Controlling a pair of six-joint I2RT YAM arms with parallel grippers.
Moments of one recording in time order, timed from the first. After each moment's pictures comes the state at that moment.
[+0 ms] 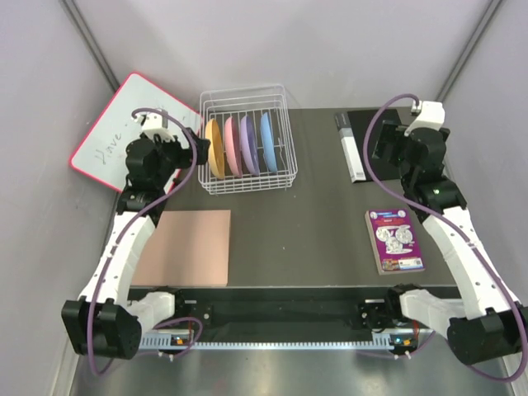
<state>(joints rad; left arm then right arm) -0.09 1.08 0.98 -0.02 0.16 -0.28 0.21 1.07 1.13 -0.32 0.40 0.11</state>
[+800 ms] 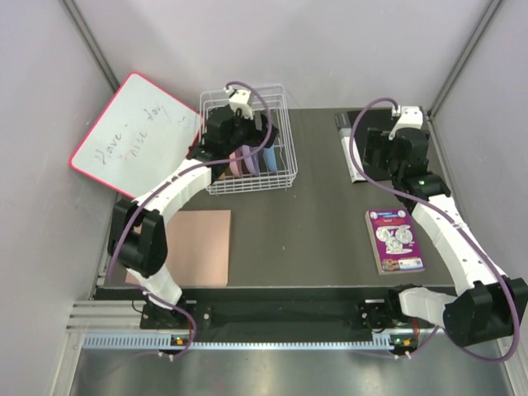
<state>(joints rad) -0.40 1.68 1.34 0.15 0.19 -0.23 0.21 1.16 1.06 -0.28 0.32 0.07</state>
